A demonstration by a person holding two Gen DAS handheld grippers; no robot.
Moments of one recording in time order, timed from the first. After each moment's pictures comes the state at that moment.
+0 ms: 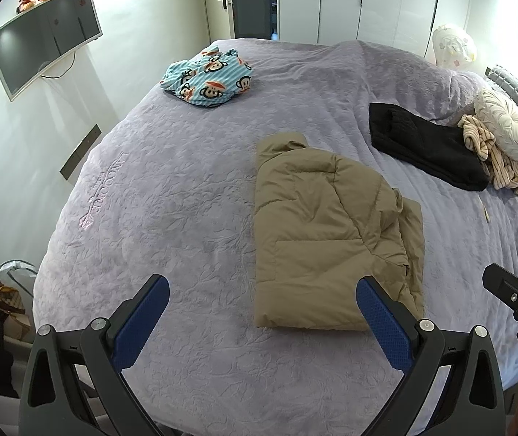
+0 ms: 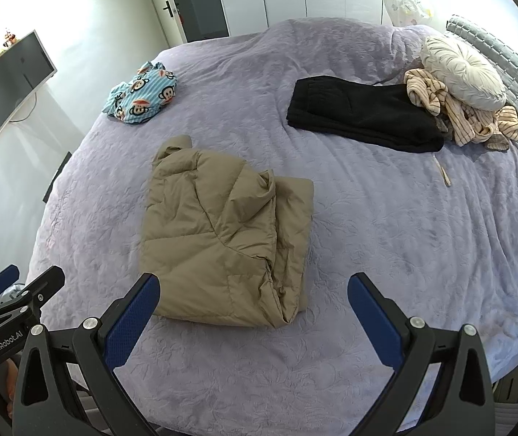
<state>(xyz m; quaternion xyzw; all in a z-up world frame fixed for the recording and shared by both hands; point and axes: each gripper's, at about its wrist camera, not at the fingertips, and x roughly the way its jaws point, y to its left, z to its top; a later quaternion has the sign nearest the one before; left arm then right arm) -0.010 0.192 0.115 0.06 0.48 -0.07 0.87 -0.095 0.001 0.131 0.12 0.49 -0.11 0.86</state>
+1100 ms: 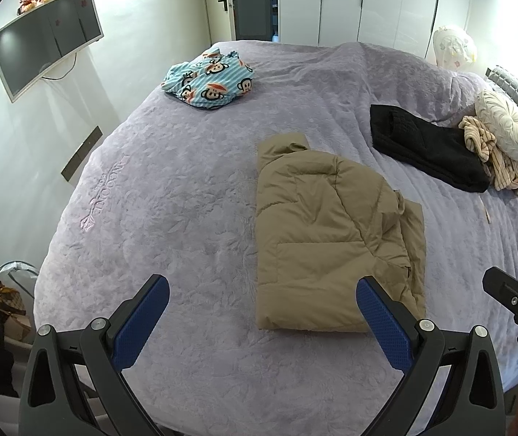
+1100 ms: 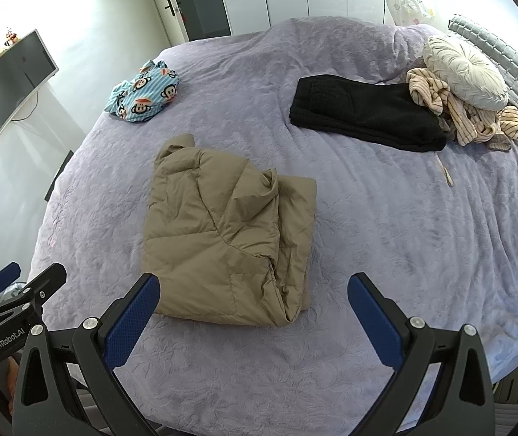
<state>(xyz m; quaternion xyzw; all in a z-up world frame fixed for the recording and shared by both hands) -0.009 0.197 0.115 0.05 0.48 -0.07 0.87 -0.088 0.001 0.129 0.11 0.49 -0.10 0.86</state>
